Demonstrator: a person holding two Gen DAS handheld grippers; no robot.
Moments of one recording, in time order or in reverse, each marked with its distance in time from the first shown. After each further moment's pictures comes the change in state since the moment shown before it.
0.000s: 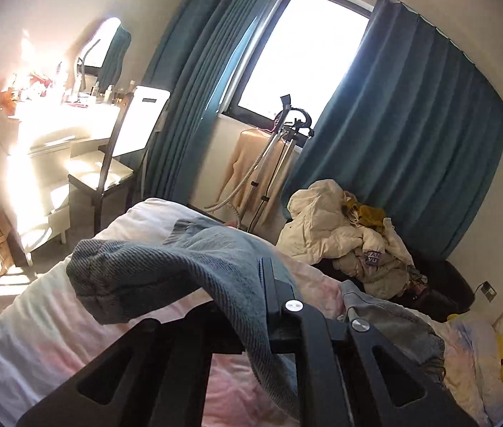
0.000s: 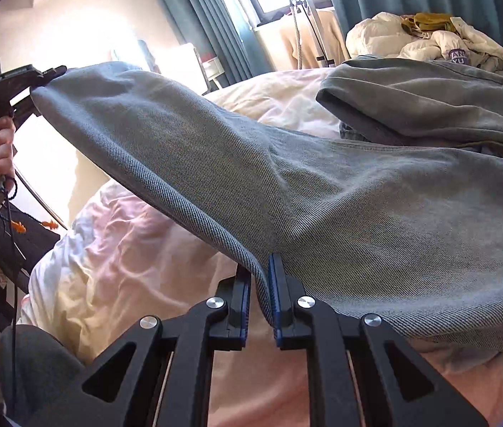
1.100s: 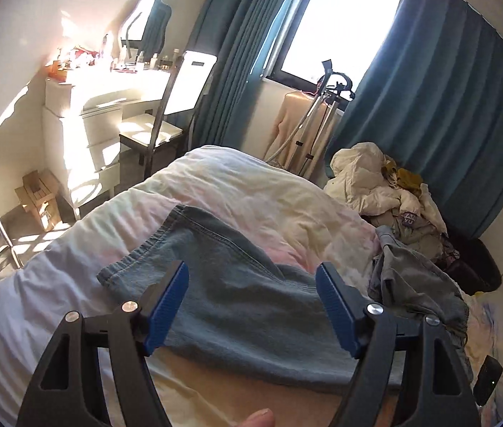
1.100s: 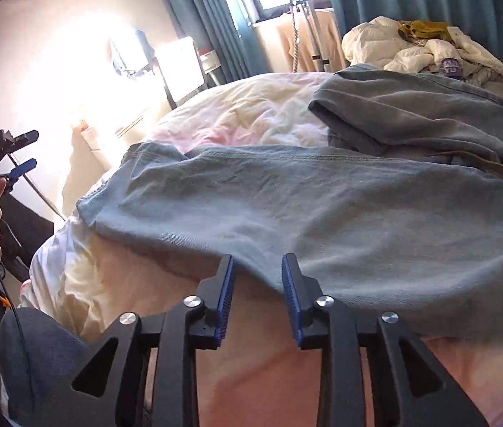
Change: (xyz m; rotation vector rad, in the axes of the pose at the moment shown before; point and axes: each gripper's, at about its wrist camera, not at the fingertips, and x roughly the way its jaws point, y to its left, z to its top) left arm -0.071 -0.015 -0.069 0.037 0.094 0.082; right arm -0.040 0.013 0.015 -0.007 -0.001 -0.064
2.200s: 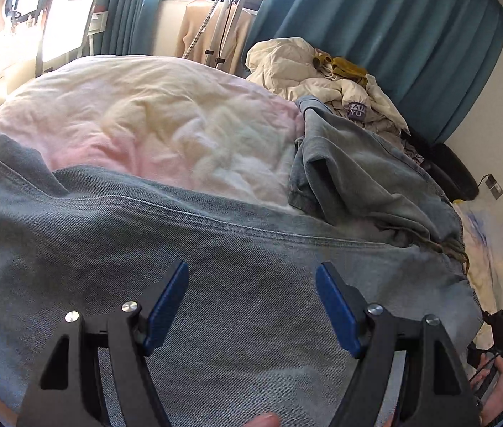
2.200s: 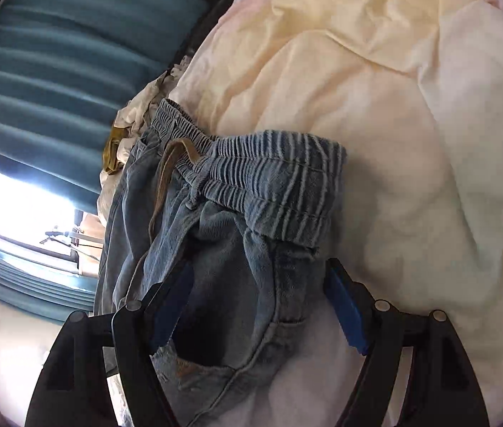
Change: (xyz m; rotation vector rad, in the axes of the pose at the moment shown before) left arm 0.199 -0.165 -0.116 0.206 0.304 -0.155; right arm -0.140 -0.400 -0.119 1.173 -0.417 -0.268
